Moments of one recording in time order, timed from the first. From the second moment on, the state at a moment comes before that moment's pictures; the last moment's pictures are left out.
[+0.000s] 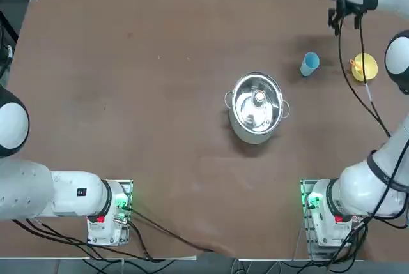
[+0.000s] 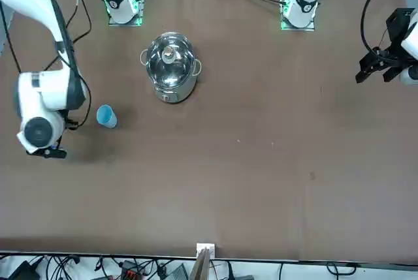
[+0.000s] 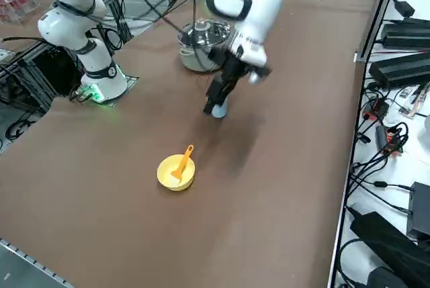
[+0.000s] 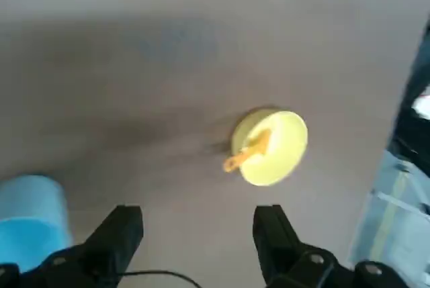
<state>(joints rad) -0.11 0.51 0.15 -1.50 -0.48 1.66 0.29</state>
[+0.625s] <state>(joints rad) -0.10 0.47 0.22 -1.29 -0.30 1.61 0.25</state>
